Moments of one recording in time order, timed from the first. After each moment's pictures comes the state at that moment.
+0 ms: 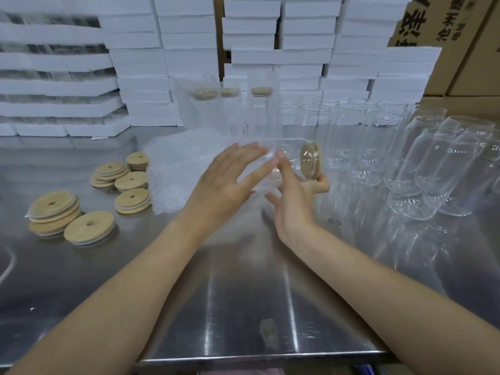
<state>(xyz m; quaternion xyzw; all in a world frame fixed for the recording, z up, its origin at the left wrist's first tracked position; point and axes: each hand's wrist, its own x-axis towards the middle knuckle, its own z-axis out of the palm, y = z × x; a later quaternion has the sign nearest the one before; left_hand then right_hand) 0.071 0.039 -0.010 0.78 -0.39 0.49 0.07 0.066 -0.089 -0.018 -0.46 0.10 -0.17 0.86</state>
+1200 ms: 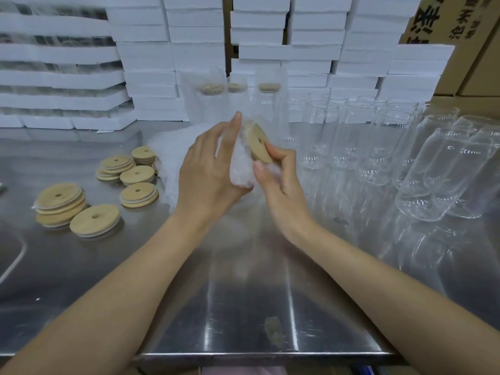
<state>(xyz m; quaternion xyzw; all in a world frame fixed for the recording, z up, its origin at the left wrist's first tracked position) 0.067 0.051 -0.003 0.82 -0.20 0.51 0.17 0.048 -0.092 -0.016 -0.72 -0.22 -0.19 0.63</state>
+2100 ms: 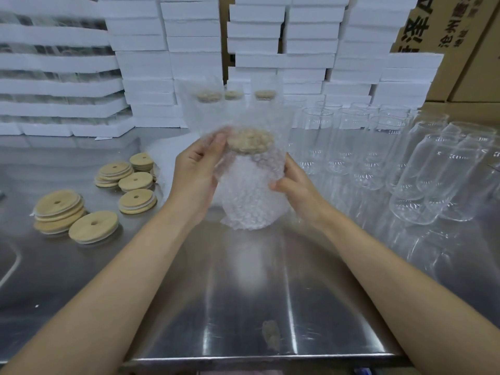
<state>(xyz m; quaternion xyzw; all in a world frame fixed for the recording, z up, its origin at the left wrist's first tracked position) 0.066 0.048 0.017 0.54 -0.16 0.16 0.81 0.085 -0.133 -0.014 -0.68 -0.28 -0.04 0.68</state>
